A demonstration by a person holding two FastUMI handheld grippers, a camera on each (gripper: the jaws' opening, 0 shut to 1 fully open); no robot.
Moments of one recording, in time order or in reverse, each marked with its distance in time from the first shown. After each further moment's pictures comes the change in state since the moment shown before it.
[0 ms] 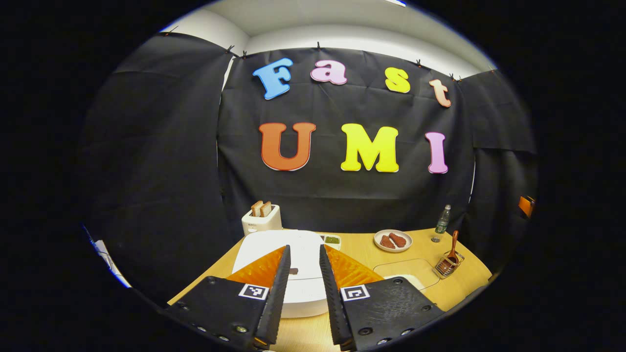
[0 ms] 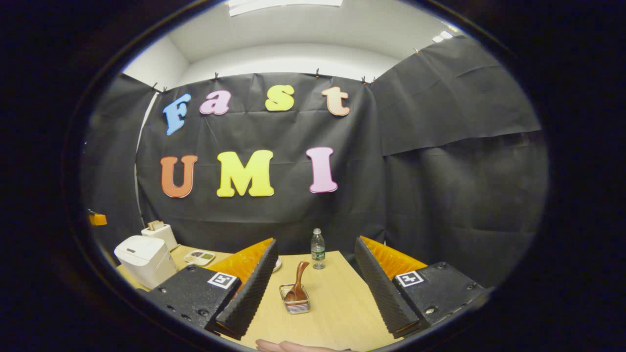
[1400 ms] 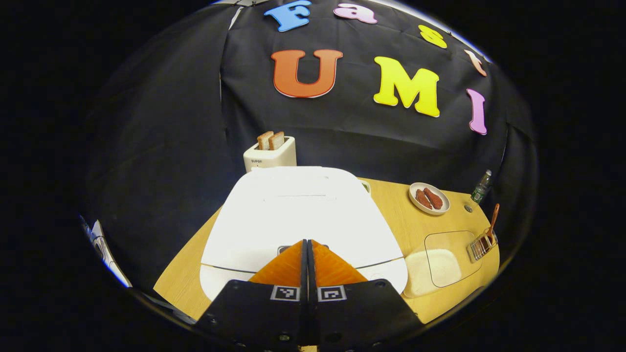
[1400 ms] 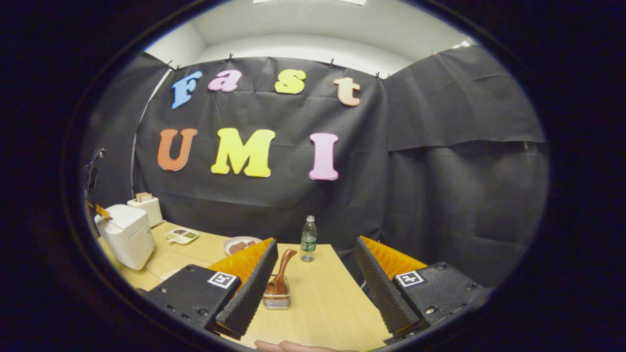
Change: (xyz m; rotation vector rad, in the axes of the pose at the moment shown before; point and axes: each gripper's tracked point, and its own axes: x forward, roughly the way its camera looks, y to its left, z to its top) left arm 0.104 0.036 -0.112 -0.075 0.369 0.077; right arm 0.042 -0.016 -0.049 -0.108 0.036 -0.016
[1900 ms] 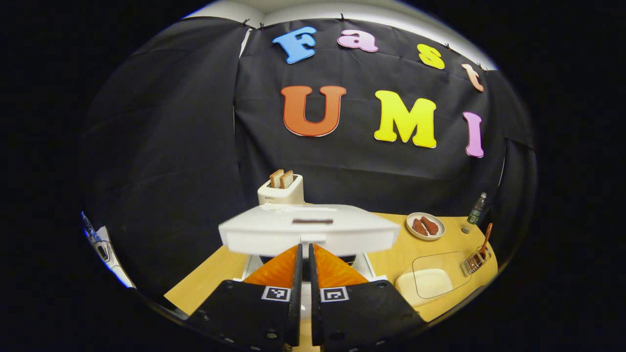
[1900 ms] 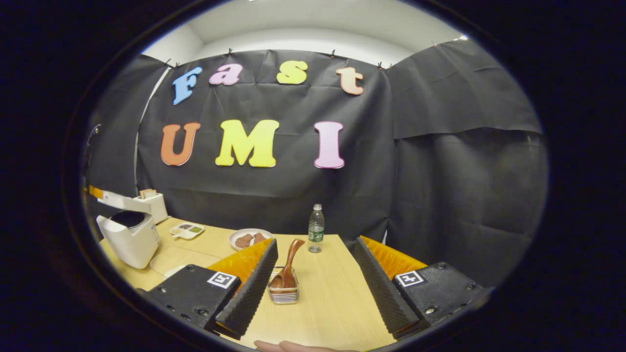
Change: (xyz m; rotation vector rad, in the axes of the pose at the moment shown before) left arm -0.067 0.008 0.055 -0.034 -0.231 0.030; right arm 0.009 0.015 -0.029 0.034 0.065 0.043
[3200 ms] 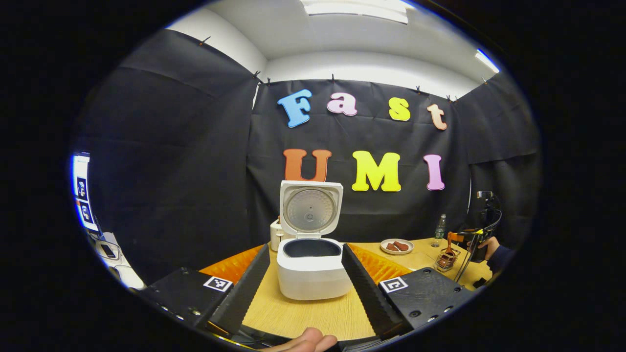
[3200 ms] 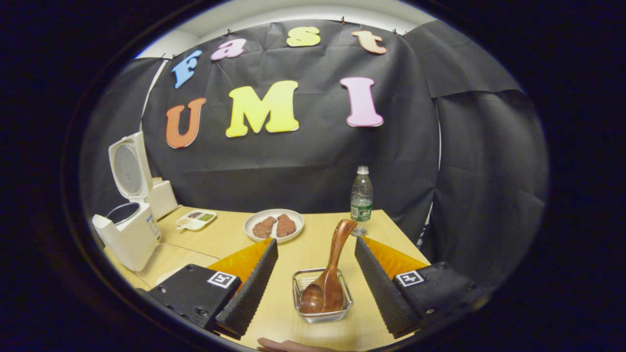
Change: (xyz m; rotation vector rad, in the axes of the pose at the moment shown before) left arm -0.193 0.037 -0.019 0.039 -0.357 -0.100; right arm 0.160 0.072 -0.097 0.071 0.187 0.131
